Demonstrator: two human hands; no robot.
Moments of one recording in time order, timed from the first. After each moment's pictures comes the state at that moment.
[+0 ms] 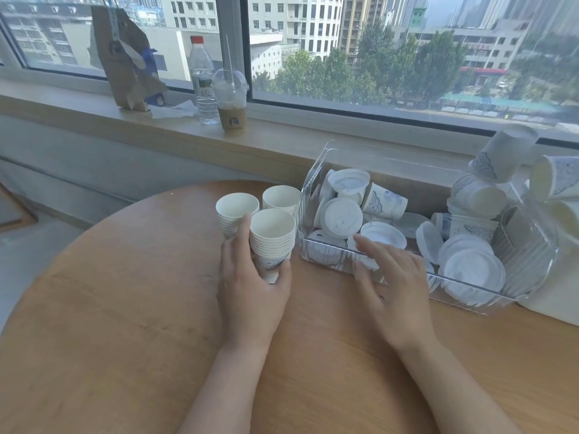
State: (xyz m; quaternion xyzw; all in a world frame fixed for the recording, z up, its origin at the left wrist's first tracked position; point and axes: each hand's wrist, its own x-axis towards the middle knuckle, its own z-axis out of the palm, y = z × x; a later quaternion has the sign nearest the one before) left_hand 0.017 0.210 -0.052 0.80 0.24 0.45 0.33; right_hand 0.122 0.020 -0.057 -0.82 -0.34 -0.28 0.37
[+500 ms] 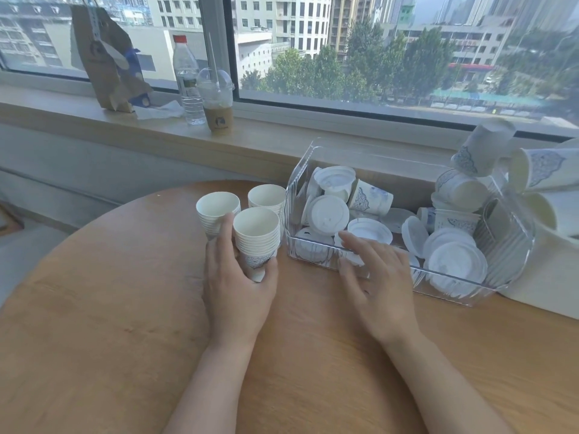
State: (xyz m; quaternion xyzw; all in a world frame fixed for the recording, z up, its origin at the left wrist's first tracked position) left_hand 0.015 0.208 -0.048 0.80 0.24 0.44 0.34; right_hand 0.122 0.019 -0.056 -0.83 -0.33 -0.26 0.36
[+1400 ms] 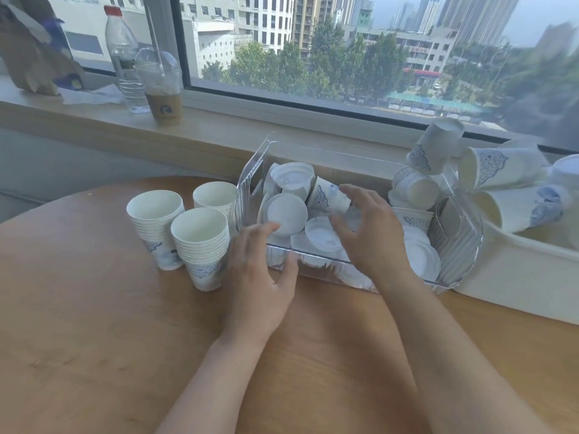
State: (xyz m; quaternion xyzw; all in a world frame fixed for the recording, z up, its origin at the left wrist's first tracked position) left_hand 0.076 0.155 -0.054 0.84 0.09 0.42 0.33; right_hand 0.193 0.003 0.002 -0.90 -0.21 -0.20 0.33
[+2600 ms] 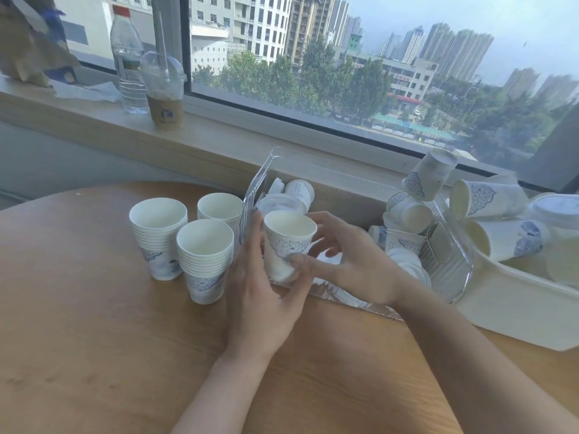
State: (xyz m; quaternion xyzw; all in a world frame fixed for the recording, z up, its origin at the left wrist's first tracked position) left_hand 0.078 0.150 -0.053 0.75 0.06 0.45 0.48; right_hand 0.164 0.012 0.042 -0.84 -0.39 0.07 0.37
